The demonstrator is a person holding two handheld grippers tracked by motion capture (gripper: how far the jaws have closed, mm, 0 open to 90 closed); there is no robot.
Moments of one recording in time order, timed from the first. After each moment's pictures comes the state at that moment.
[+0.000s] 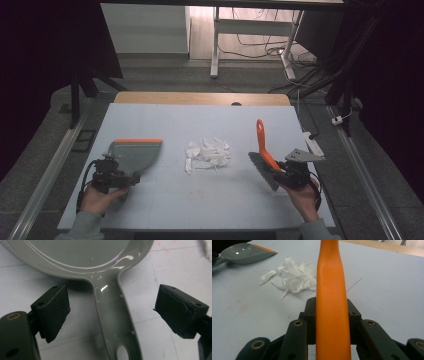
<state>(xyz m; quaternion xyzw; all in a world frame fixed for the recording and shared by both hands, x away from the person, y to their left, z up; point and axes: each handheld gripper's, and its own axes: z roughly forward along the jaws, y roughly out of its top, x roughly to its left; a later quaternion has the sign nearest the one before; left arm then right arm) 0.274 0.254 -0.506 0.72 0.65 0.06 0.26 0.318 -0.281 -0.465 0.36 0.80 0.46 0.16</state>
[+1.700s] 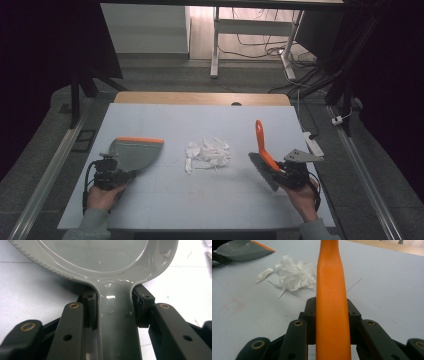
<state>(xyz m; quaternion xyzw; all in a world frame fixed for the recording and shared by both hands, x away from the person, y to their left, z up) 0.286 0.264 -0.528 0.67 0.68 0.05 0.30 0.318 -0.279 -0.467 0.36 0.80 0.45 0.17</state>
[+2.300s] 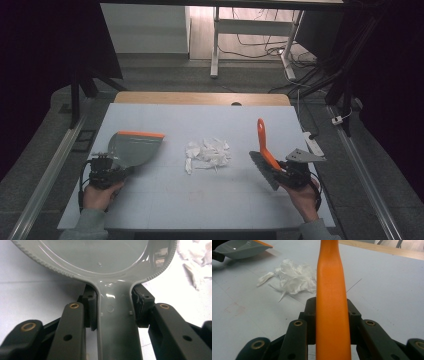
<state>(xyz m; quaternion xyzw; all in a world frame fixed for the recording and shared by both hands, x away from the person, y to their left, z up) 0.280 0.272 -0.517 0.67 0.65 0.07 0.35 0.317 -0.281 -0.463 0.36 0.79 0.46 0.18</state>
